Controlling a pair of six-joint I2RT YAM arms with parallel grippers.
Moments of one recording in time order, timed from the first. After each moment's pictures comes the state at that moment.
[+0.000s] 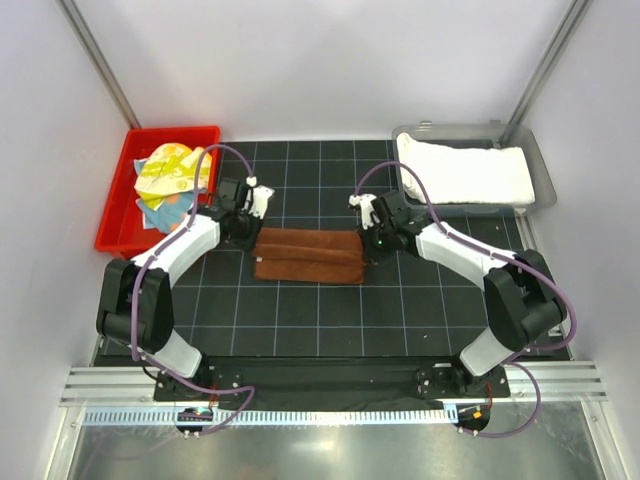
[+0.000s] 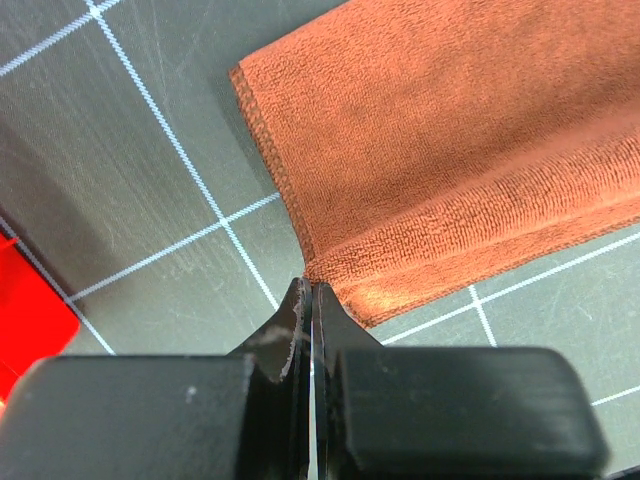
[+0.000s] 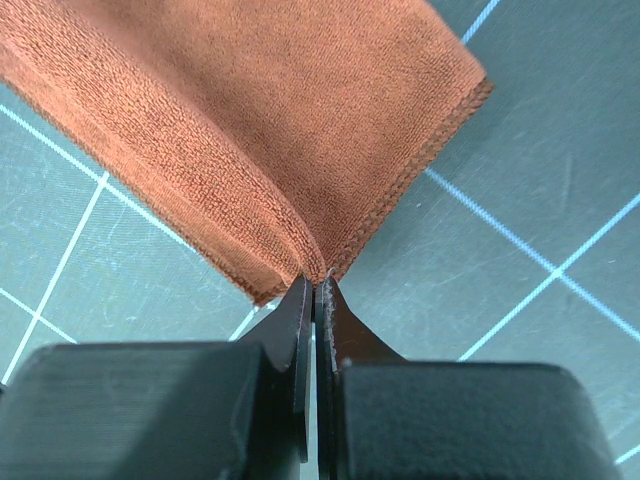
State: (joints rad) left arm -0.29 1.57 1.08 -0.55 0.10 0.16; right arm 0.51 1.58 1.03 -0.41 -0.17 0.00
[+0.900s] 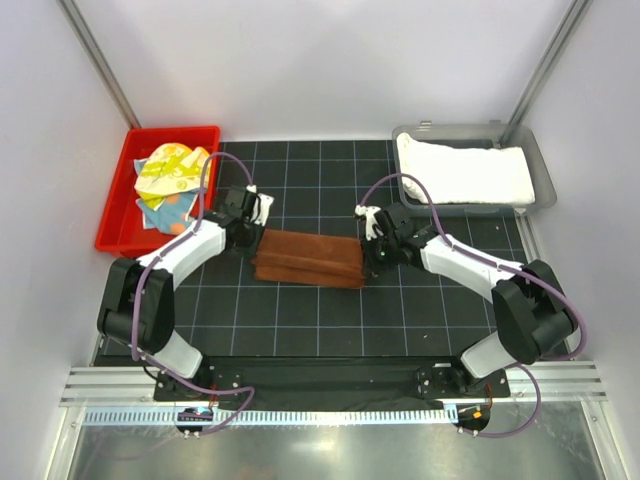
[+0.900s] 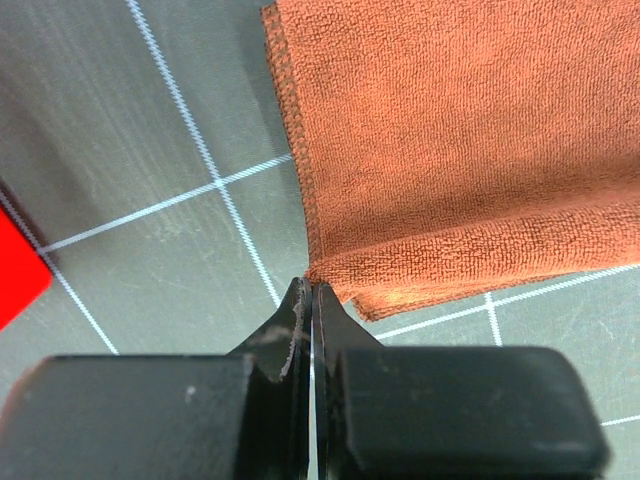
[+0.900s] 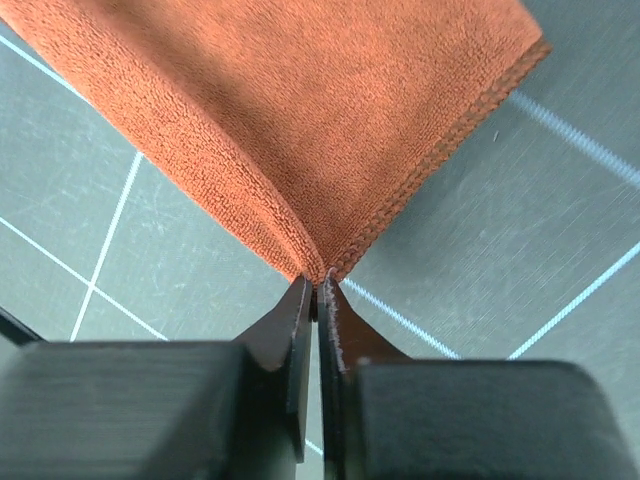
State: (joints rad) left arm -0.33 1.57 1.03 -0.54 -0.03 0.05; right arm 0.54 1.50 0.91 -0.38 -0.21 0.13
